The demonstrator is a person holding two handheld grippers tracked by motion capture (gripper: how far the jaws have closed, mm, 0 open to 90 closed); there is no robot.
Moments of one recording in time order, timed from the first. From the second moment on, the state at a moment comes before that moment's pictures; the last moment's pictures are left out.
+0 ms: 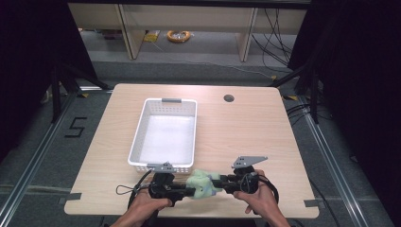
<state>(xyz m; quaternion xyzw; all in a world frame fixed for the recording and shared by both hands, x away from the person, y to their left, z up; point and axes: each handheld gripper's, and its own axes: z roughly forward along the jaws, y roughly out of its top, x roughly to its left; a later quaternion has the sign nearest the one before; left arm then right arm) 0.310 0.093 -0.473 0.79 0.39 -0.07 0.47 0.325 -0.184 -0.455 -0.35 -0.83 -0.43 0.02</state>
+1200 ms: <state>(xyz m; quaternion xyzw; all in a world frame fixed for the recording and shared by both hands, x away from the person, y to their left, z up) 0.353 0.146 -0.408 0.79 0.41 -0.04 0.46 0.374 -0.132 -0.387 -0.31 -0.84 -0.44 0.00</state>
